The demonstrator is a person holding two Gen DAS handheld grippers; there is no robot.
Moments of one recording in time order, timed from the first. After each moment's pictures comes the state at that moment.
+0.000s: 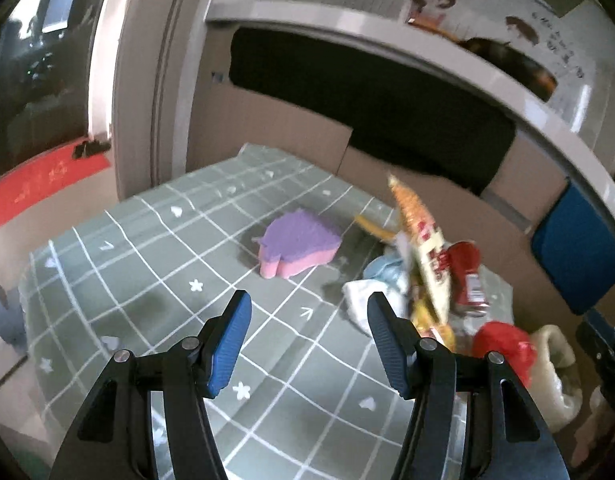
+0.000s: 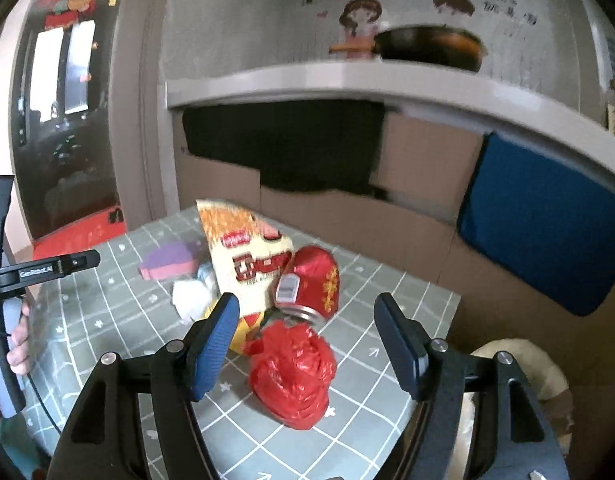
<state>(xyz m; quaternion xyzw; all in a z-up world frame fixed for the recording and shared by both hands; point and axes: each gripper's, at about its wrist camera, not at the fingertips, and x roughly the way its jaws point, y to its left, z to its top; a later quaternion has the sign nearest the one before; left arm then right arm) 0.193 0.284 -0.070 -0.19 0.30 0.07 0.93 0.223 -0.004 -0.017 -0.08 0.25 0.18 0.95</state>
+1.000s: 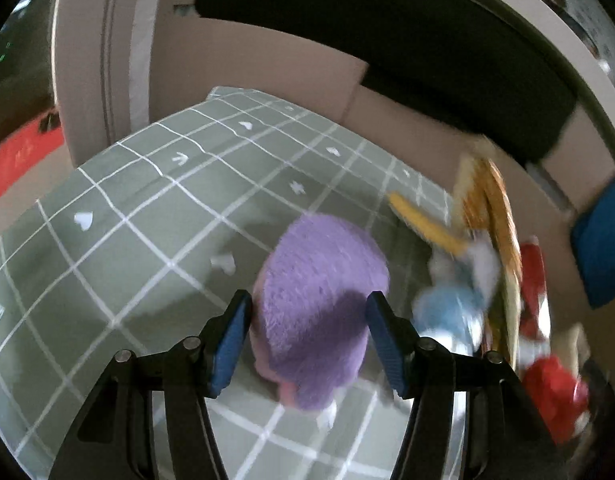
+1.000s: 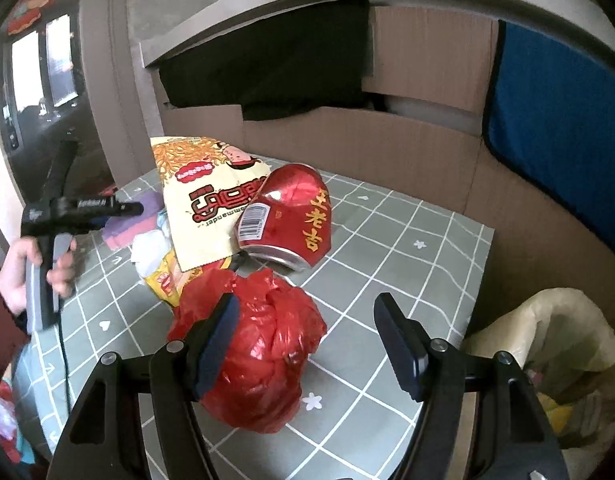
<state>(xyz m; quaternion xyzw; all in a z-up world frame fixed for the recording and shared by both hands) 0.317 0.314 -0.128 -0.18 0.40 0.02 0.90 0.282 -0.026 -0.079 -0.05 0.34 0.20 0.92</state>
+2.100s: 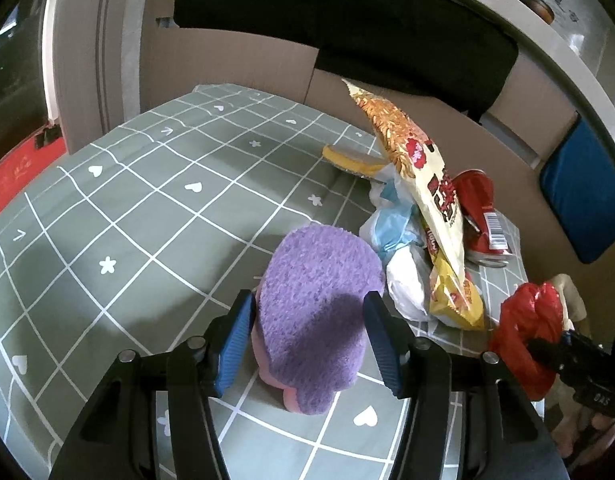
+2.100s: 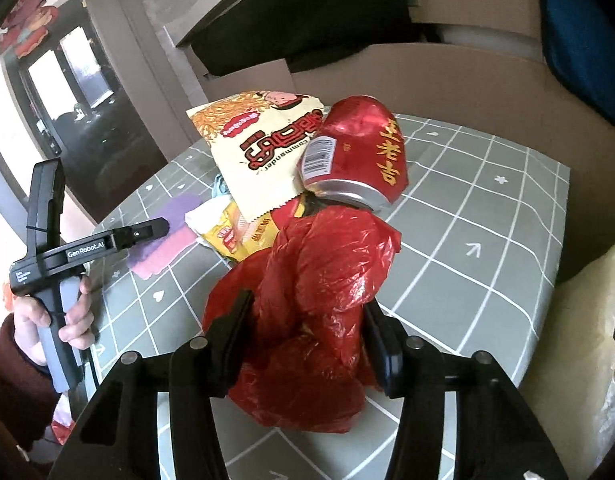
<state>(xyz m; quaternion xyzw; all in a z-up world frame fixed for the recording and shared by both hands) 0.250 0.263 -0.119 -0.15 0.39 0.00 0.91 0.285 -0.013 -0.113 0.01 0.42 0.29 0.86</state>
